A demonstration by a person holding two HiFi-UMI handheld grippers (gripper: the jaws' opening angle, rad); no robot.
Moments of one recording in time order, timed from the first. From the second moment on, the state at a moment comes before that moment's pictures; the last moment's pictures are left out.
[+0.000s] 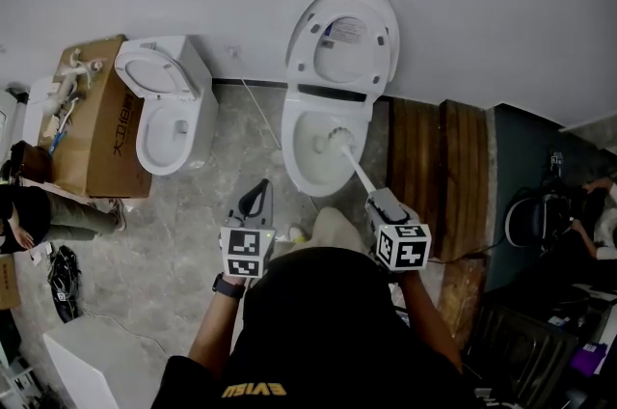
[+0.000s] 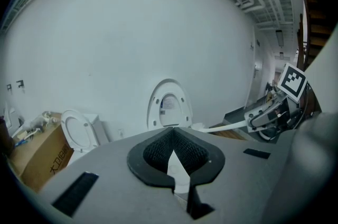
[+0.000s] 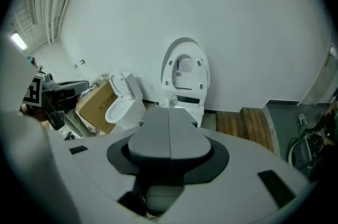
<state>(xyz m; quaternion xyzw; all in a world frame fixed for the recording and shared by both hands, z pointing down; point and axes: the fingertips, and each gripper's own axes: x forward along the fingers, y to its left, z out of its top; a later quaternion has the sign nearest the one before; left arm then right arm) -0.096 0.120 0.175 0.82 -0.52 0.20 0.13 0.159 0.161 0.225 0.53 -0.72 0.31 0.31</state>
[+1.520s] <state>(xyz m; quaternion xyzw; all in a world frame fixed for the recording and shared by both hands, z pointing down) -0.096 0.128 0.179 0.82 -0.52 0.19 0.13 0.160 0.177 0.223 0.54 -0.72 0.30 0.32</state>
